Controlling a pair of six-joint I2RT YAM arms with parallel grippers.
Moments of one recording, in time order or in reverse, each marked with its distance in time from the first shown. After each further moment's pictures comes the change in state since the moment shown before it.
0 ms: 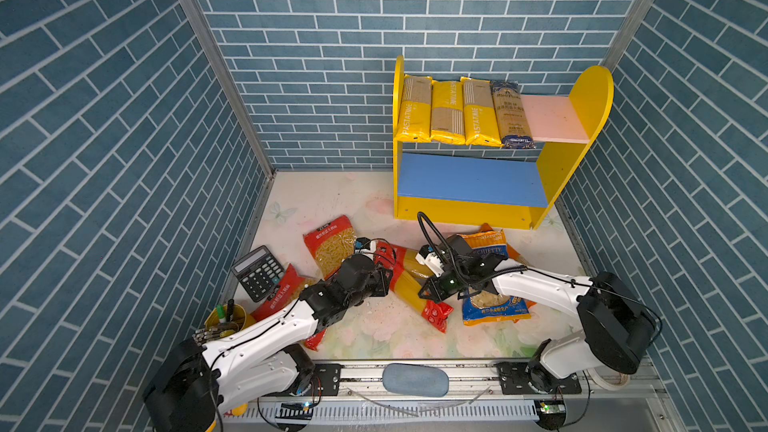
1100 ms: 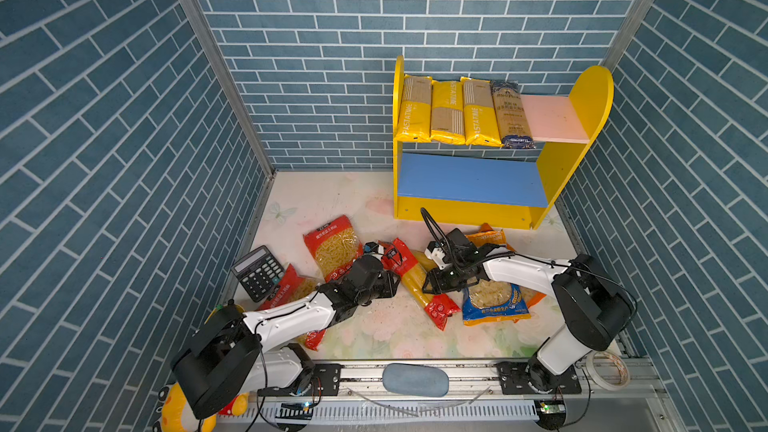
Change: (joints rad) left arm 0.009 0.252 -0.057 0.237 0.096 -0.058; right arm -0.083 0.178 0.083 -0.090 0.042 0.043
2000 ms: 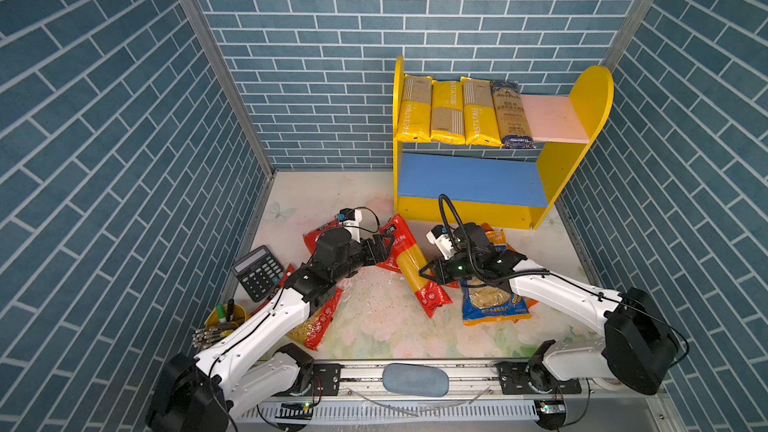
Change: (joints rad) left arm 0.253 -0.255 0.151 -0.060 0.148 0.051; right arm 0.016 -0.299 -0.072 0.220 -0.060 0.126
